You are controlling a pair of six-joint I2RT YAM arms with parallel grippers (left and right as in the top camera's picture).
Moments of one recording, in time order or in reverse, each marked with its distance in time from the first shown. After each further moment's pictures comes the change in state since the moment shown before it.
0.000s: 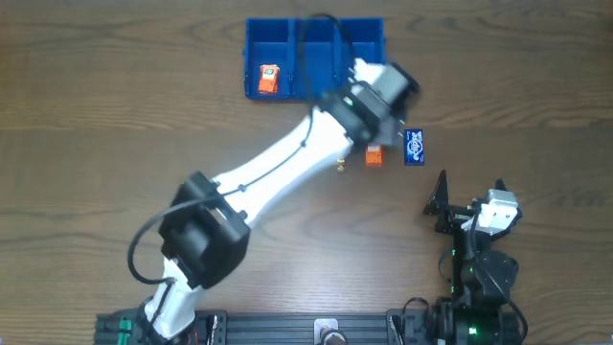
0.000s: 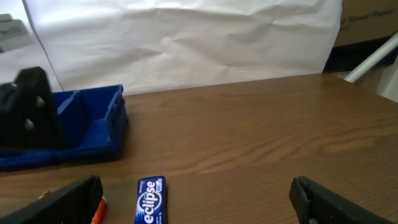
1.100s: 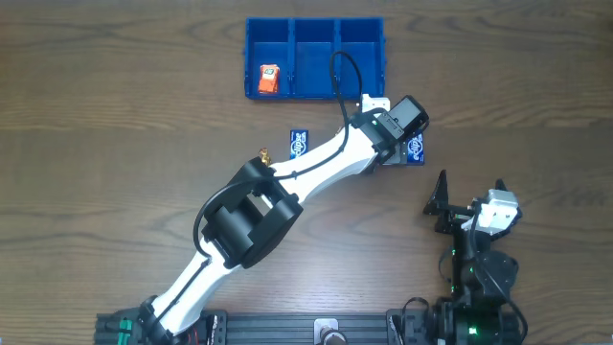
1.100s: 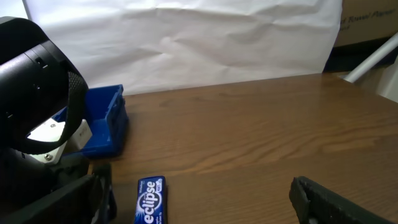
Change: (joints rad) left arm -0.029 0.246 0.010 0.103 0.012 -0.172; right arm 0.000 0.000 0.000 0.000 0.000 0.000
